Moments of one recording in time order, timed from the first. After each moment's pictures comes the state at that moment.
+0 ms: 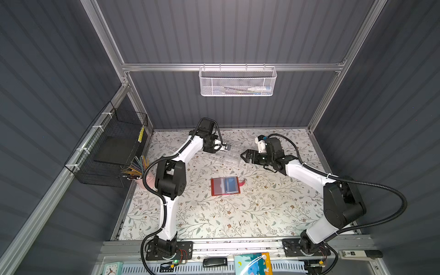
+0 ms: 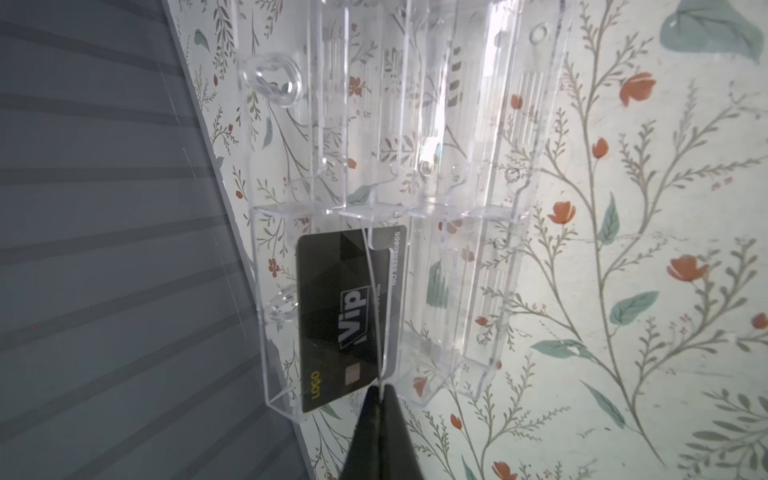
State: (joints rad) left arm -0.38 2.16 1.89 -0.71 0.15 1.58; right arm 0.42 1.63 1.08 -0.11 -0.31 0.50
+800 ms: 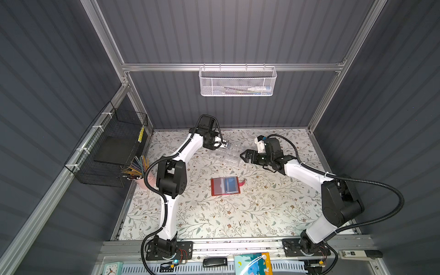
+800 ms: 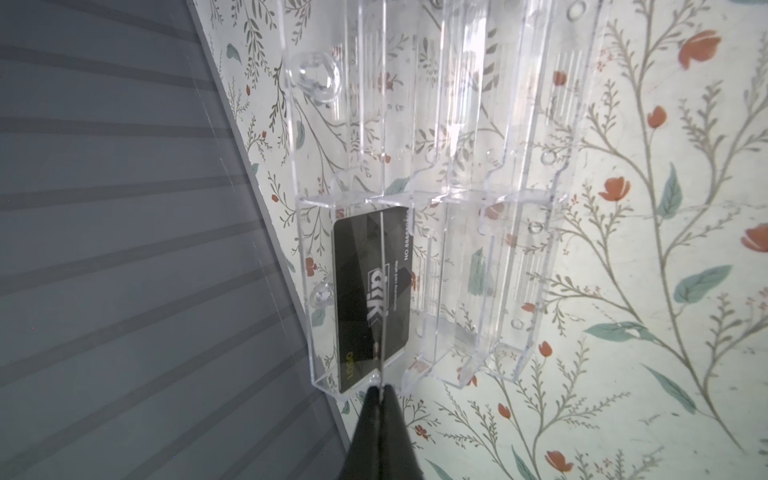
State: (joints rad) left arm -0.38 2.19 1.98 -0.72 0.15 1.66; right arm 0.42 1.65 1.08 -0.09 -0.31 0.52
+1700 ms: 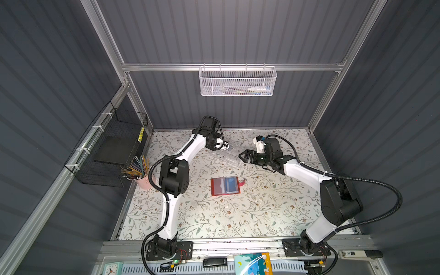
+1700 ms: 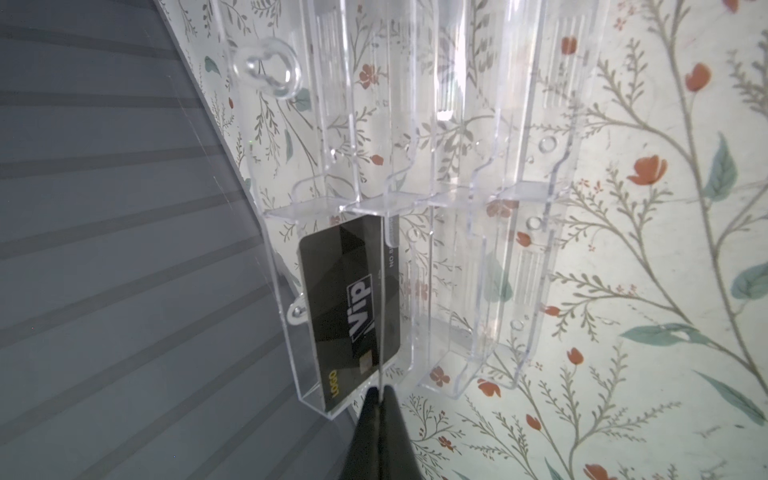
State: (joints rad) left arm -0.40 2.23 1.99 -0.69 0.10 1.74; right arm 0.42 1.66 1.08 -0.07 -0.37 0.52
